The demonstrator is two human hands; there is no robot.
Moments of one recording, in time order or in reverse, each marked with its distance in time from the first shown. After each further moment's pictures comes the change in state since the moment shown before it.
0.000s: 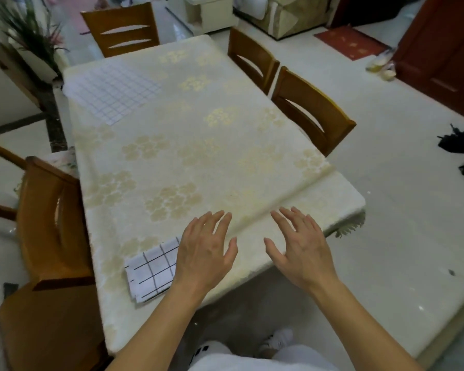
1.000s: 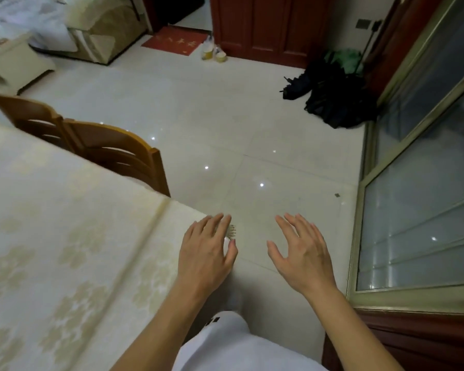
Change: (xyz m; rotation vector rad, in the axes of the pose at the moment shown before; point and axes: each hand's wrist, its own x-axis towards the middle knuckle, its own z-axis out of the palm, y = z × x) left_hand 0.145 0.372 0.120 0.036 -0.186 0.547; right_hand -0.100 0.344 -0.078 0.129 0.203 0.697
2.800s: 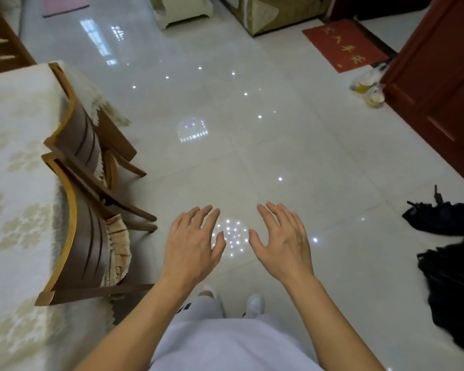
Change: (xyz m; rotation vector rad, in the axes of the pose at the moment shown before) left_hand 0.663 -0.082 0.022 0.081 0.039 -0.776; right_hand 0.820 -0.033 0.024 0.053 -0.387 -0.714
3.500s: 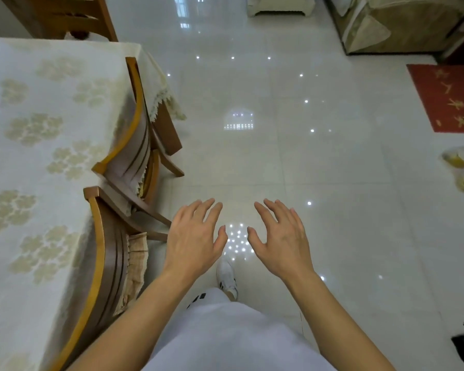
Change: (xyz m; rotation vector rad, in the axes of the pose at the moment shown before) left_hand 0.229 -0.194 -0.002 -0.063 0.020 -0.324; right_hand 0.325 -0.138 0.075 -0.079 -0.182 -0.337
